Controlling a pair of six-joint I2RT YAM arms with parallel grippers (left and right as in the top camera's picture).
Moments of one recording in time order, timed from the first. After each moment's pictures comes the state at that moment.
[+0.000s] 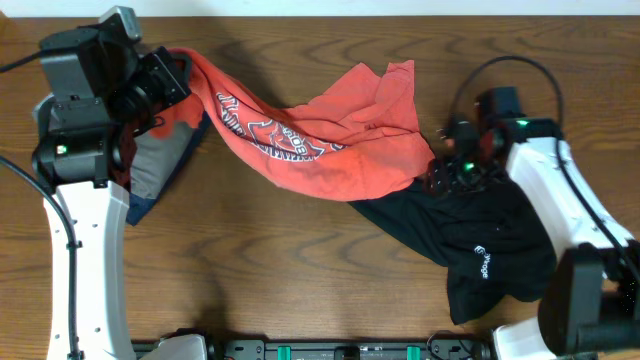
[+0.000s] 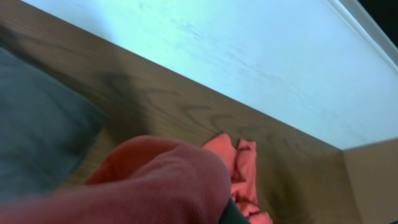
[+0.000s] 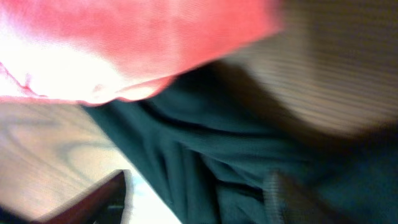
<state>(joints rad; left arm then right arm) 0.14 1.36 1.44 -0.62 0.42 -0.48 0.10 1.68 1.18 -0.98 -0.30 -0.09</state>
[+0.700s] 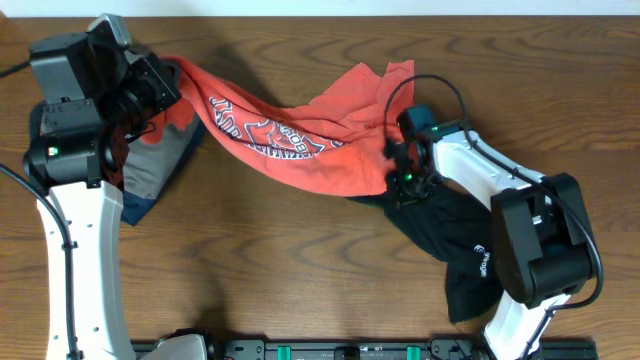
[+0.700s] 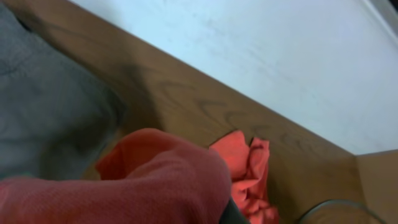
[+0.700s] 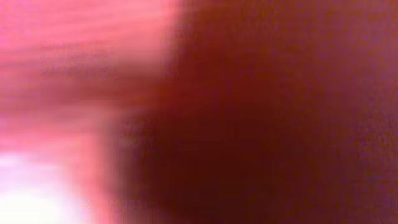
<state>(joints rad) 0.17 1.36 1.44 -0.68 0.41 -0.46 0.31 1.95 1.20 -0.82 -0.14 0.06</state>
